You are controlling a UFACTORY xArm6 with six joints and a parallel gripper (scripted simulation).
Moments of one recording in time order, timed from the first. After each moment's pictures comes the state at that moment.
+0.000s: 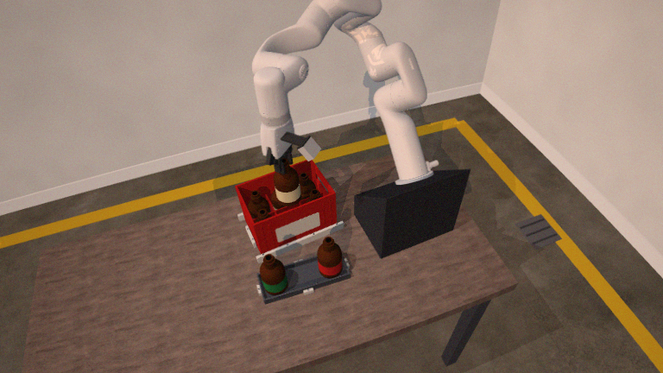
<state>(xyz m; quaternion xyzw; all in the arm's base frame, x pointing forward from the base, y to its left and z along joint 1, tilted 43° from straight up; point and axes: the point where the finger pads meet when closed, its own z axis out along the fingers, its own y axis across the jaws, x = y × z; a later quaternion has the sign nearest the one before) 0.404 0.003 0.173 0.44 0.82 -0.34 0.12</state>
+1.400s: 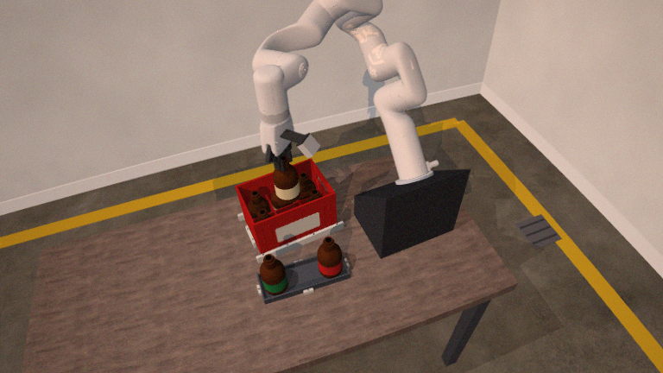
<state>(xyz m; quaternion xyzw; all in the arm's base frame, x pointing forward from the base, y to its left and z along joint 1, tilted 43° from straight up) 0.400 -0.005 0.180 0.44 0.82 -0.34 0.12</state>
